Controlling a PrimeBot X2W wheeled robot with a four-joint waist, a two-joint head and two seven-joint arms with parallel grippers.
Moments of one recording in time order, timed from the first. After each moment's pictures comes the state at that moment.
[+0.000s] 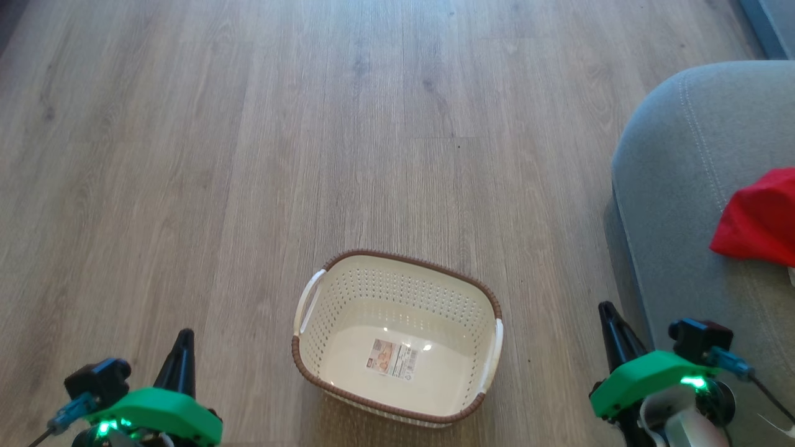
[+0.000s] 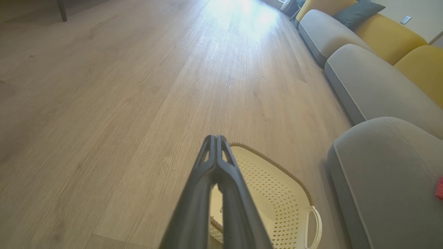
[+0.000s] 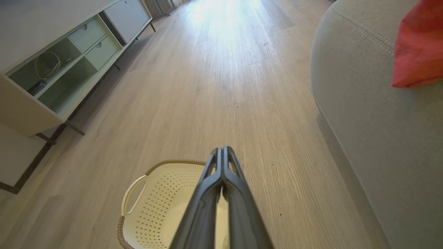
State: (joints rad) left arm -0.02 0.08 0.05 0.40 -0.49 -0.13 -0.17; right arm -0.10 -0.05 0.02 0.52 0.42 0.13 -0.17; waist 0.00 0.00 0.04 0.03
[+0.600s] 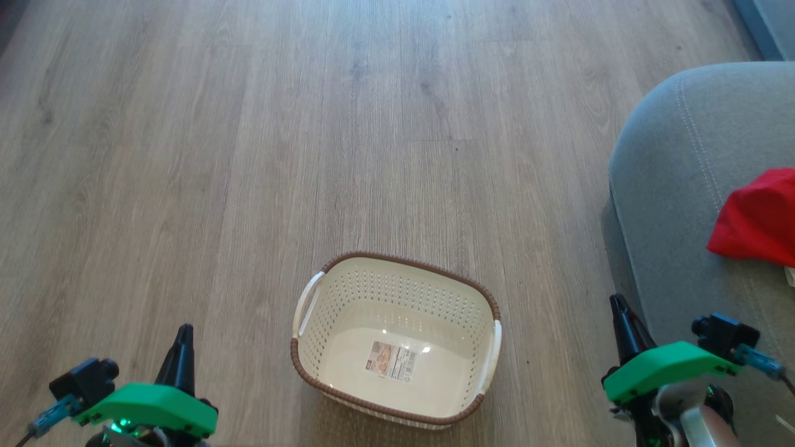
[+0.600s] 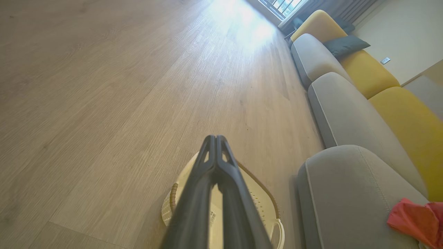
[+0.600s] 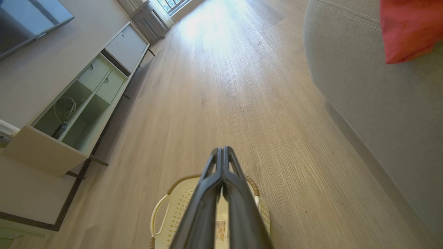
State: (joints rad) left arm -0.02 0.07 0.06 0.38 -0.68 -0.13 -0.12; right arm -0.10 -0.05 -0.01 0.48 0.62 0.13 -0.12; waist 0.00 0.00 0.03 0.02
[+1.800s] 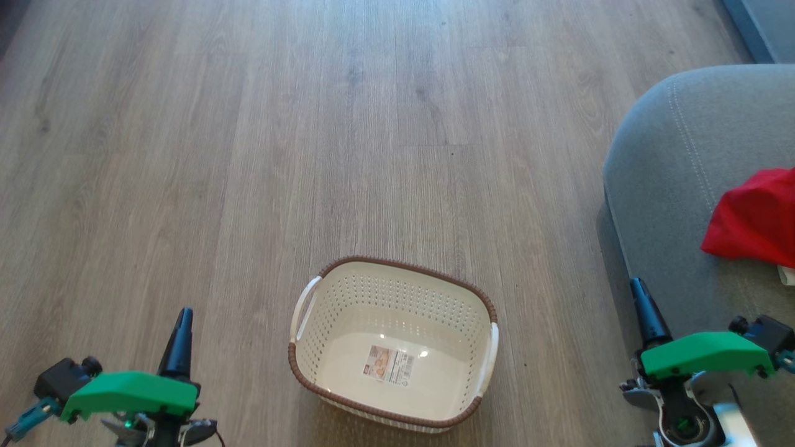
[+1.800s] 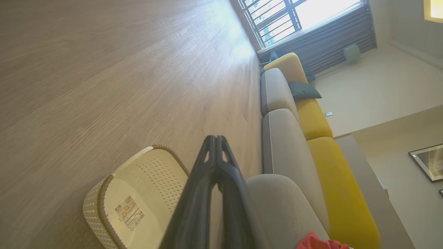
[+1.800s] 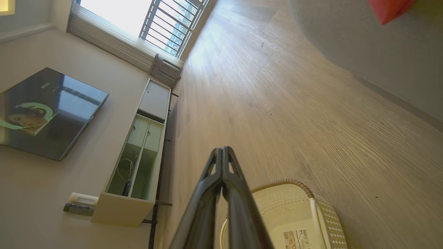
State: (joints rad) left arm -0.04 0.06 0.06 0.34 -1.08 -0.13 -0.02; right arm -0.09 -0.05 -0.06 0.39 1.05 0.13 -0.02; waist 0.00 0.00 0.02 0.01
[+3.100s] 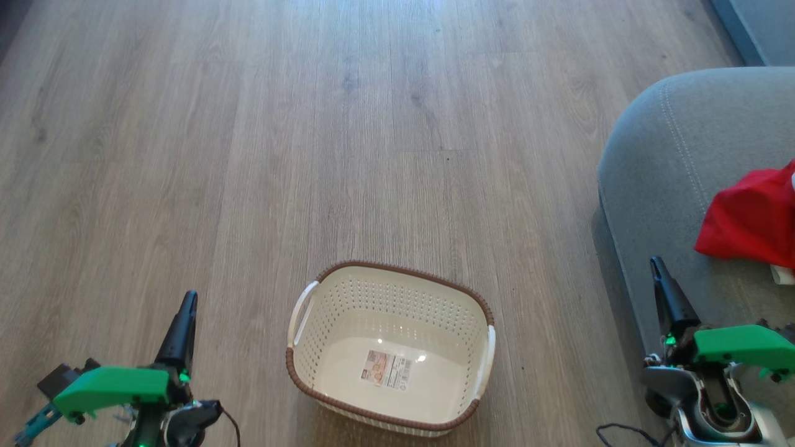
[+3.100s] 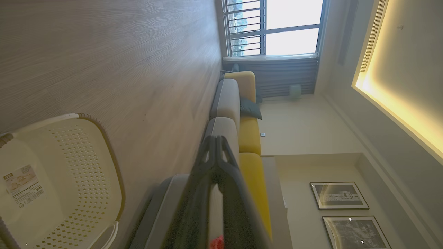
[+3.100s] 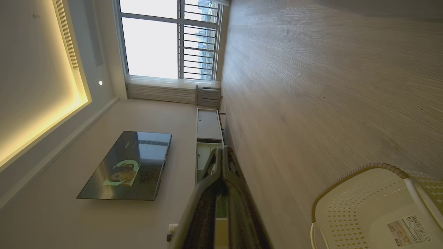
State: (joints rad) left arm -0.05 0.05 0.07 0.29 -1.52 -0.13 0.09; right arm -0.09 -0.05 -0.12 0.30 1.51 0.13 0.08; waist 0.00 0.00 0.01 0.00
